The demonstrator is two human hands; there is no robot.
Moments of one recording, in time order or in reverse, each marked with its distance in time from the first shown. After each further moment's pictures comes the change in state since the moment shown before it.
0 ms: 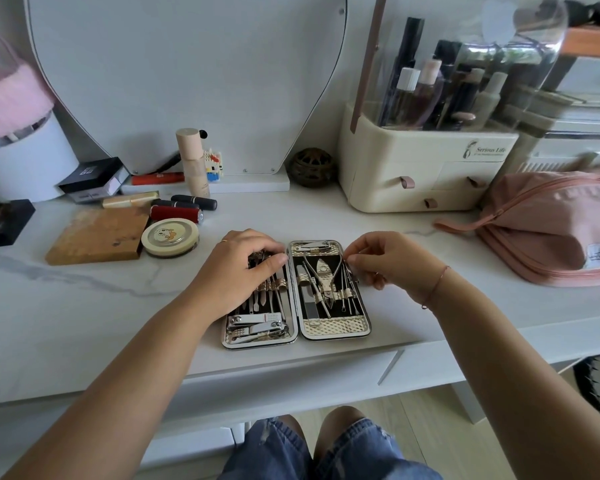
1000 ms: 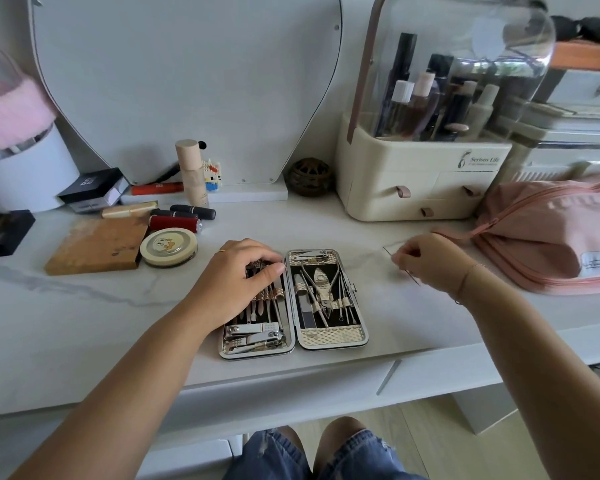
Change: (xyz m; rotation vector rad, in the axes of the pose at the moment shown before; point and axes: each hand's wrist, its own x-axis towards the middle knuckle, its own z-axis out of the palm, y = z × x) left_hand -0.001 0.001 0.000 0.004 0.001 0.004; right_hand -0.005 0.010 -0.049 -0.489 0.262 0.106
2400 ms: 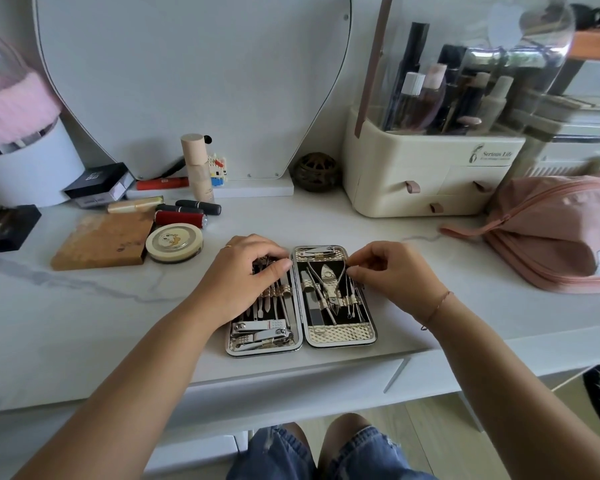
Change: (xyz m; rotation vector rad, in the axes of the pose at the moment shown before) left_hand 0.001 -0.002 0.000 0.002 -0.007 -0.003; right_hand -0.020 -0.028 0.048 0.275 0.002 -0.244
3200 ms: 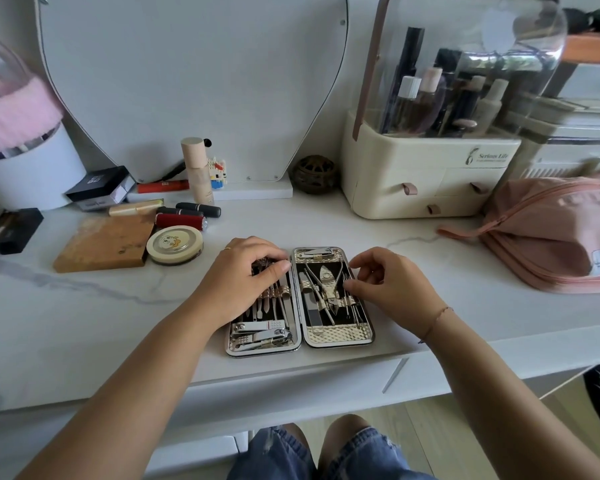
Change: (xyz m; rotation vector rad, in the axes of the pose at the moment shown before) left_hand -0.001 0.000 0.000 0.002 0.009 -0.004; right_hand -0.016 -0.004 0.005 -0.056 0.033 0.001
